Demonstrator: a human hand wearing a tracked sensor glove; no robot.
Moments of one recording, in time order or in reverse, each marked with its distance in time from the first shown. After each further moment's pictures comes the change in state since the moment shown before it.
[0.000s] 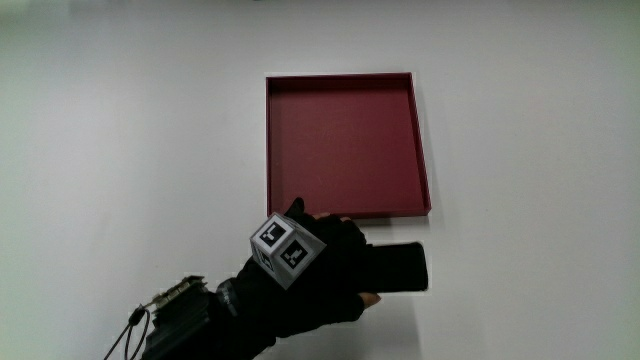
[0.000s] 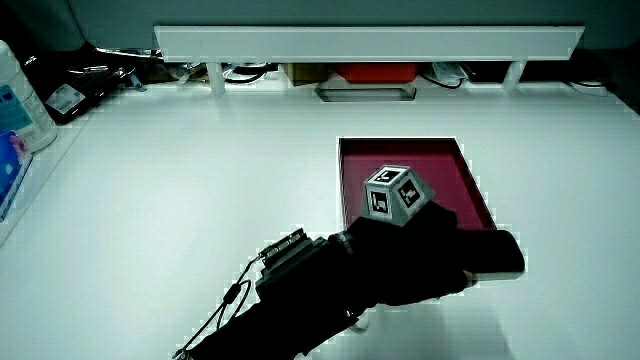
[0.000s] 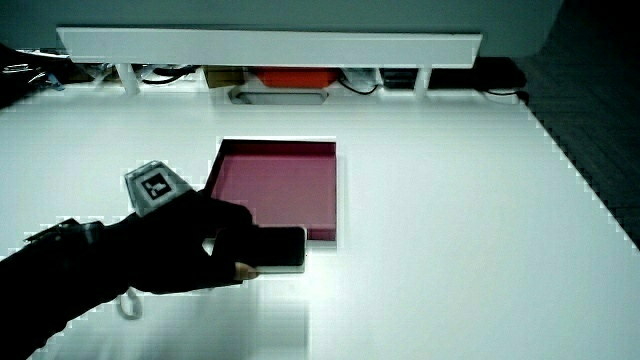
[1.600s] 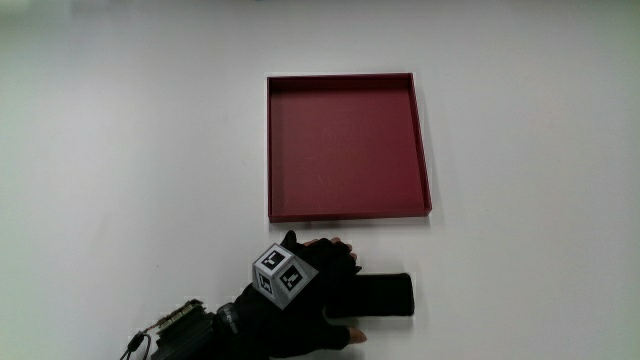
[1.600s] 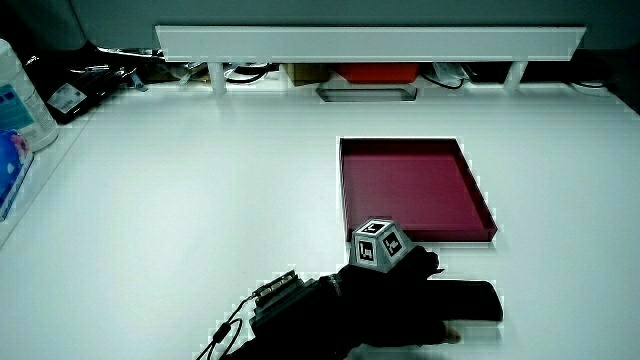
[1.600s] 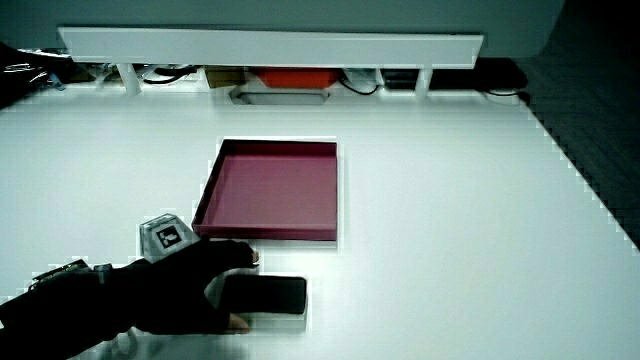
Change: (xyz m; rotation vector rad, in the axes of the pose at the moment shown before) arm -0.035 -0.012 -0.062 -0.149 -0.060 0.077
